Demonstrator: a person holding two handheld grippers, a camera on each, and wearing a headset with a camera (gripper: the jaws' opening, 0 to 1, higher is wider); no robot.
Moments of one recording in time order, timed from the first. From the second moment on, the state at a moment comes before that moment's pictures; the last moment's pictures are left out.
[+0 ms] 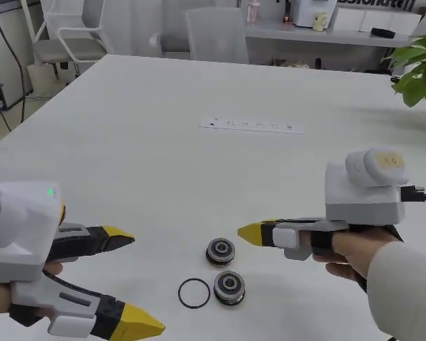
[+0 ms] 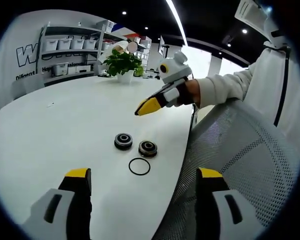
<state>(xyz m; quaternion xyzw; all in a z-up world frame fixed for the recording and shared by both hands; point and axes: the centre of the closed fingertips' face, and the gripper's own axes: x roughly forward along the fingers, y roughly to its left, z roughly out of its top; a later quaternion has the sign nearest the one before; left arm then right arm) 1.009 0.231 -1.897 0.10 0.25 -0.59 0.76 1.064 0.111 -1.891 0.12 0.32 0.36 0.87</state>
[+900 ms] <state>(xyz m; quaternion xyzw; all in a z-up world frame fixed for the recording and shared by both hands) 1.009 0.230 -1.896 0.09 0.25 -0.59 0.77 1.033 0.123 -1.911 -0.05 0.33 0.44 0.83</state>
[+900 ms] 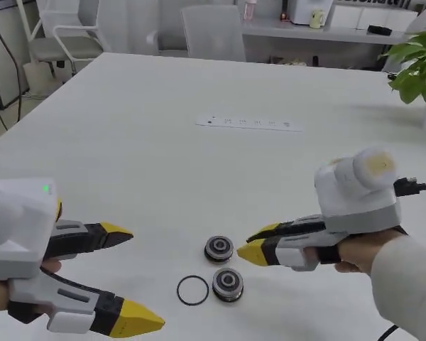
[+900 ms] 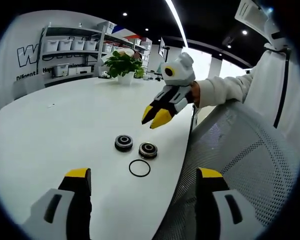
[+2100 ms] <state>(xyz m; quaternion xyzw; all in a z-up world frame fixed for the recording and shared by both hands) 1.007 0.198 -1.859 0.10 0.18 -0.61 0.76 1.006 0.121 -1.950 -0.14 0.39 0.48 0.77</state>
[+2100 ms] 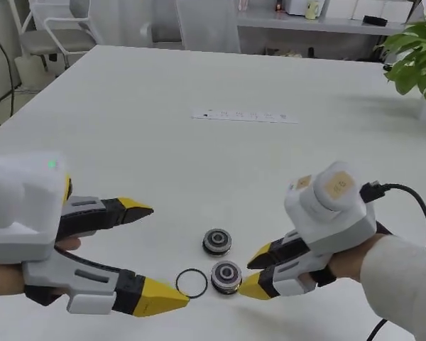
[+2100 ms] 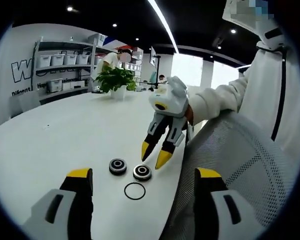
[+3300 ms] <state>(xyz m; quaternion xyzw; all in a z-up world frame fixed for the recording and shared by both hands) 1.038 0.138 -1.873 0.17 0.16 -0.62 0.75 1.004 0.122 -1.952 -0.14 0.39 0.48 0.77</state>
